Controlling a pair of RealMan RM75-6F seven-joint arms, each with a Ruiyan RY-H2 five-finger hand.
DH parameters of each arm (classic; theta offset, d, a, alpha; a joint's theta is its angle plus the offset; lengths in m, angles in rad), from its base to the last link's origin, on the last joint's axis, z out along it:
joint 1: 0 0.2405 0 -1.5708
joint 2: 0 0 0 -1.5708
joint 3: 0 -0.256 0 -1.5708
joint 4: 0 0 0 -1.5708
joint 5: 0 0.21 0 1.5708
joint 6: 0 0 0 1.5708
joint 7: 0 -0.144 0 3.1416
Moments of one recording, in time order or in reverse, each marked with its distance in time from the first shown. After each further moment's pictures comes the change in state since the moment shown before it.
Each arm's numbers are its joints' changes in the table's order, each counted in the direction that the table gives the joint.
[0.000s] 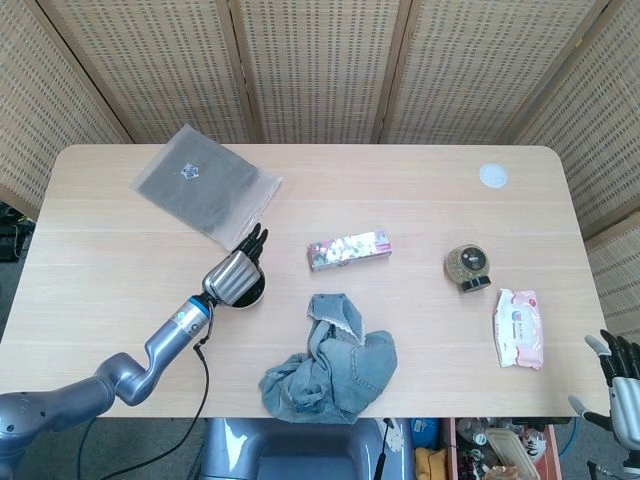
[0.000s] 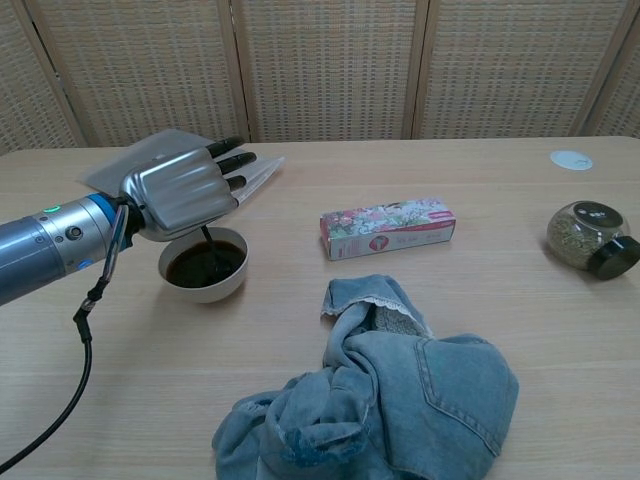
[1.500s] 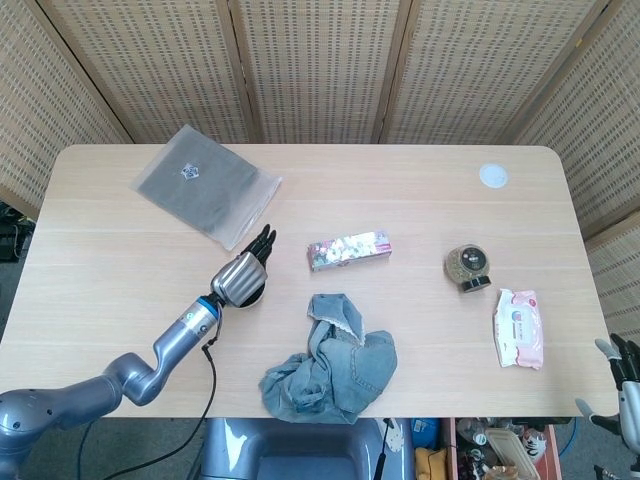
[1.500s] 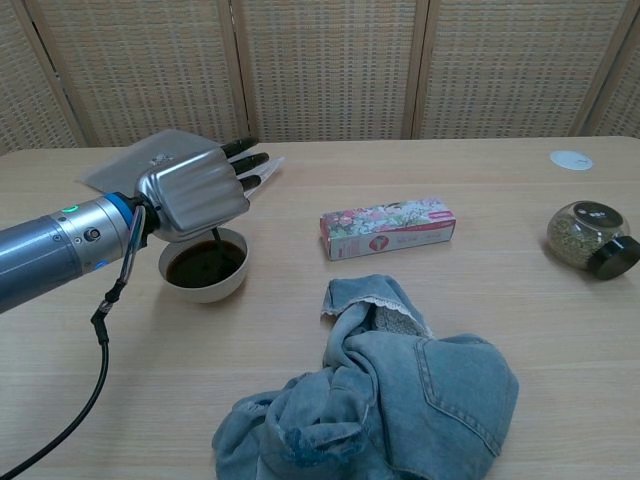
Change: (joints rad) left arm -0.028 -0.013 -0.001 0.014 -0.037 0.011 -0.093; right arm -0.017 -0.011 -0.007 -0.036 0.015 -0.006 -0.037
